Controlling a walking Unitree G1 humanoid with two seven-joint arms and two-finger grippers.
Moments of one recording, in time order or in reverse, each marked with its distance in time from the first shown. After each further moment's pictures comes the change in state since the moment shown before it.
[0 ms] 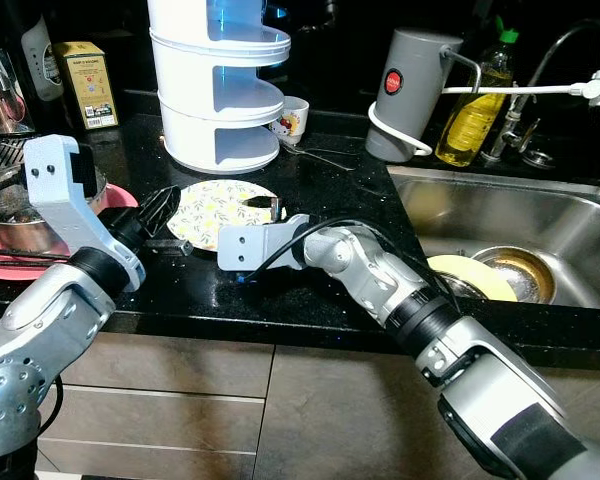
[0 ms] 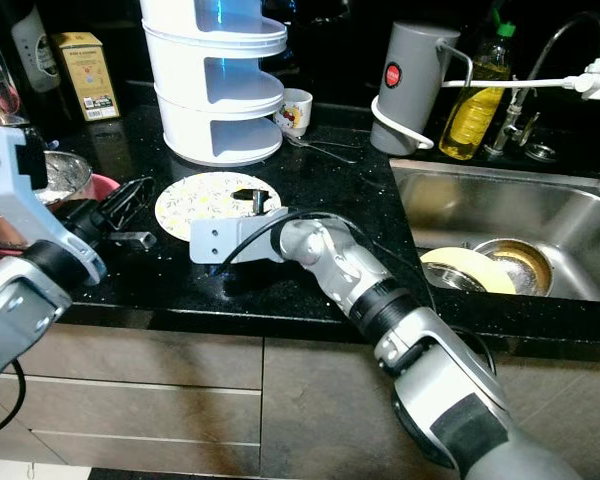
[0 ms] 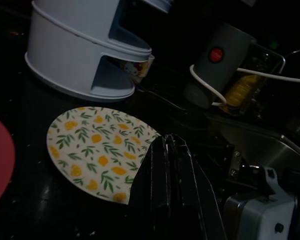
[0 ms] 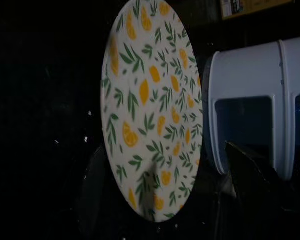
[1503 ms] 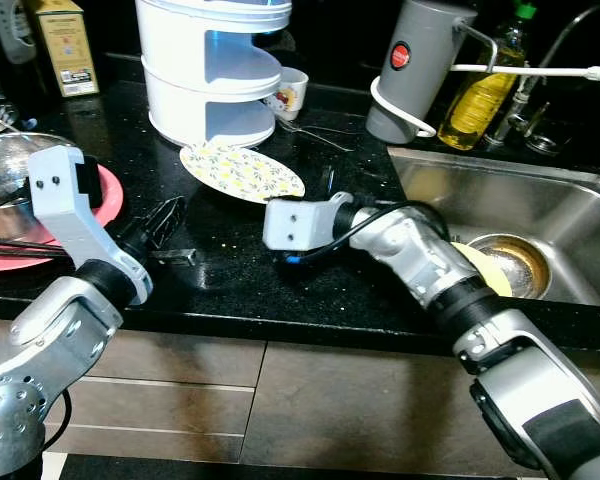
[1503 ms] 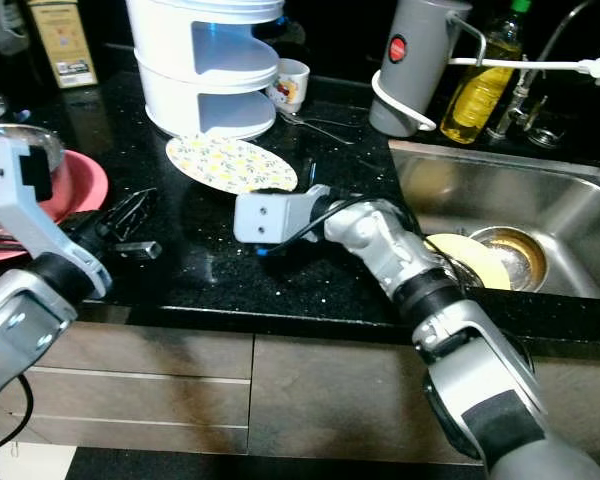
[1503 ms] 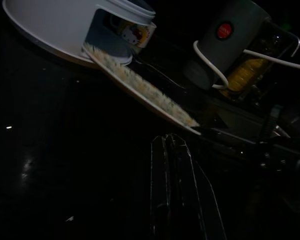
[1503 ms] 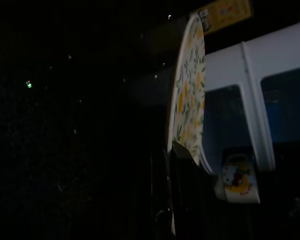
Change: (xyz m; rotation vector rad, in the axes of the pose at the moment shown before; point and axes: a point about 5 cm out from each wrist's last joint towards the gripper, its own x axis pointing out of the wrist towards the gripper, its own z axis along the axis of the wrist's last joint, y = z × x) left arm -0.004 -0.014 -0.007 -0.044 0.025 -0.002; right arm -0.044 -0.032 -0.022 0.040 -0.229 -0.135
